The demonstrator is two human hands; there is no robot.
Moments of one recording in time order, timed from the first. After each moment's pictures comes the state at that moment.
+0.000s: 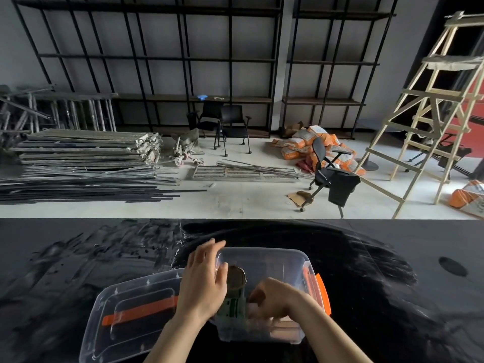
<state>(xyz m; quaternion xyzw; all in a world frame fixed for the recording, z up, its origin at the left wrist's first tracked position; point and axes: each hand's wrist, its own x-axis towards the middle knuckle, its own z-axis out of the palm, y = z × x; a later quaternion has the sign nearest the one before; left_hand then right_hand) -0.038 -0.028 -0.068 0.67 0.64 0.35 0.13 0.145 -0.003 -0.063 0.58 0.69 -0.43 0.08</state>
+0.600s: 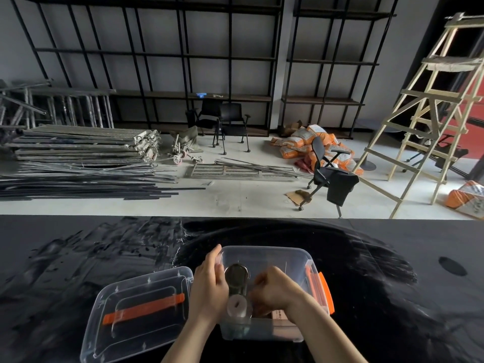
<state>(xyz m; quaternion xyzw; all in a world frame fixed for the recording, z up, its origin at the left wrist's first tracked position) -0.027 -0.030 -0.091 0.56 0.65 0.44 0.25 0.129 -0.009 -0.059 0.65 0.58 -0.47 -0.12</state>
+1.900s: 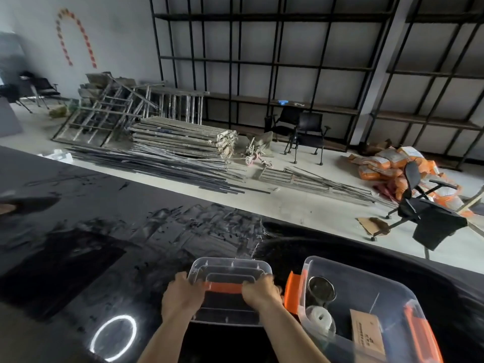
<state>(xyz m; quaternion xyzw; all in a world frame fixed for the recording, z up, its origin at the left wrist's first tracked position) -0.219 -0.103 -0.118 0.27 0.89 0.27 0.23 -0.065 -0.033 -0.082 0.69 0.57 -0.44 -0.04</state>
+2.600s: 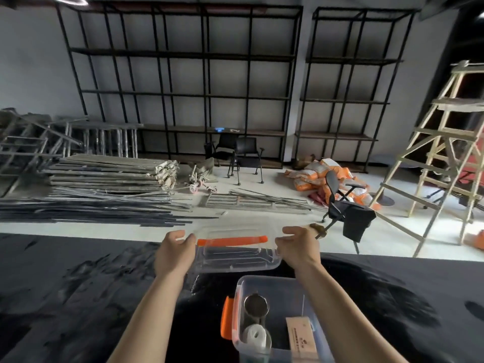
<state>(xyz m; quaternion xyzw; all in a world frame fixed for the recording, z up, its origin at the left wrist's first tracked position) -0.072 0.025 0.041 0.39 0.74 0.47 0.27 0.163 0.029 0.063 0.71 0.46 -0.32 -0.42</state>
